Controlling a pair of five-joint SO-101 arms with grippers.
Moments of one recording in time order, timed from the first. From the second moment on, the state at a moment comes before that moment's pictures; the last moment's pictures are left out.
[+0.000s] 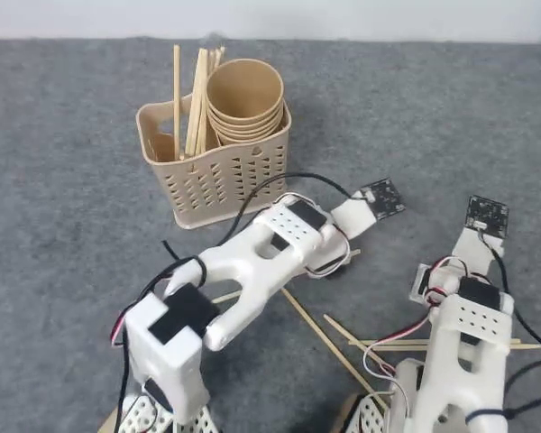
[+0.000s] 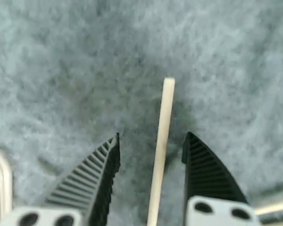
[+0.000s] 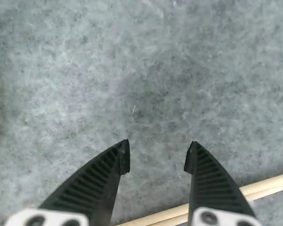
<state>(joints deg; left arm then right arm) 35.2 17.8 19.5 52.4 -18.4 17.0 -45.5 70.6 53.7 0.3</state>
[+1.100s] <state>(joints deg) 39.6 -3.3 19.7 66.7 -18.4 16.9 -45.5 70.6 53.7 0.2</state>
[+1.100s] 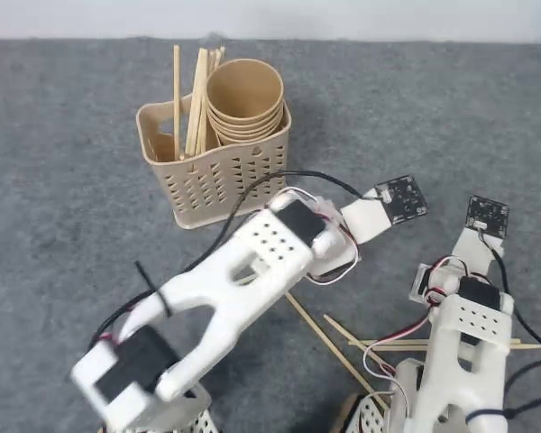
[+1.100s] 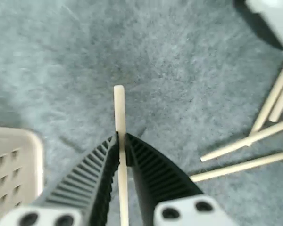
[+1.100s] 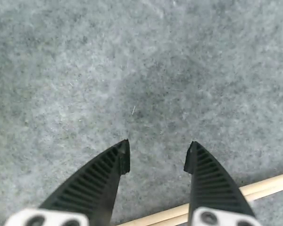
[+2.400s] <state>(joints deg) 1.4 -45.4 35.6 15.5 -10.5 15.8 -45.5 70.6 52.5 0.2</state>
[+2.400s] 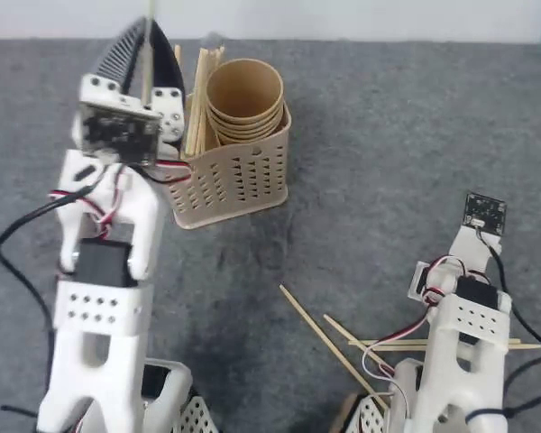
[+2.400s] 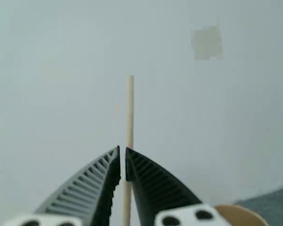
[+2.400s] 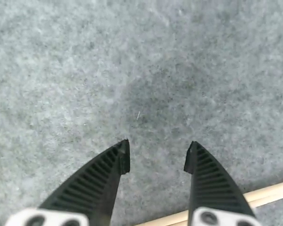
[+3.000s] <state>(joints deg) 1.0 -46.1 43.7 12.6 -6.3 15.9 -45.5 70.6 52.5 0.2</state>
